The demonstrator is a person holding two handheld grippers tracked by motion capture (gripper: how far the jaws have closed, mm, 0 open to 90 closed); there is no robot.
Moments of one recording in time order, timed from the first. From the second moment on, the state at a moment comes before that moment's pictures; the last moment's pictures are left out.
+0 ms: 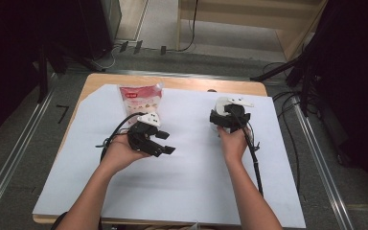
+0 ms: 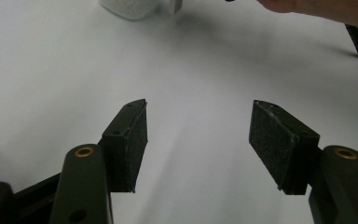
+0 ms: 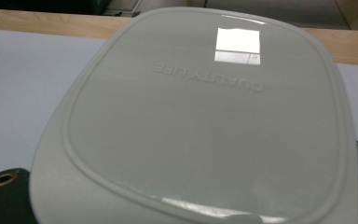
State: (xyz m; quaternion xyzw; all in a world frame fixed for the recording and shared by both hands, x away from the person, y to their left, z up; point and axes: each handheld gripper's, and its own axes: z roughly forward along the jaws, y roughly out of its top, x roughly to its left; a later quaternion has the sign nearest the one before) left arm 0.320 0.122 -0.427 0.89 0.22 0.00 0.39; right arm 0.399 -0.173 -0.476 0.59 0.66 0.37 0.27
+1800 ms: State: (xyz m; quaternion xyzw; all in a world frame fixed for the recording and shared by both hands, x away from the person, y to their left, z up) left arm 0.326 0.123 -0.429 0.88 0.24 -0.03 0.41; right arm 0.316 -0.201 -0.456 0.43 0.76 0.45 0.20
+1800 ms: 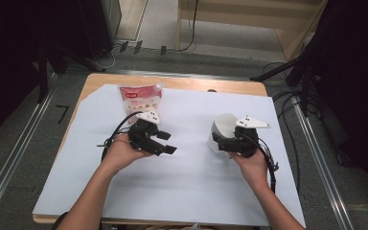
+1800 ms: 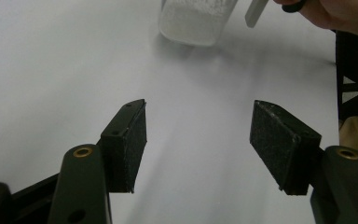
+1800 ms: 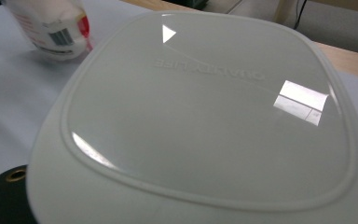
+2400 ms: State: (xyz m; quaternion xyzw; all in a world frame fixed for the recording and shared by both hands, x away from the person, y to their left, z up) left arm 0.327 0.119 -0.432 0.89 0.23 -0.03 0.40; right arm 0.289 -0.153 -0.466 0.37 0.79 0.46 0.15
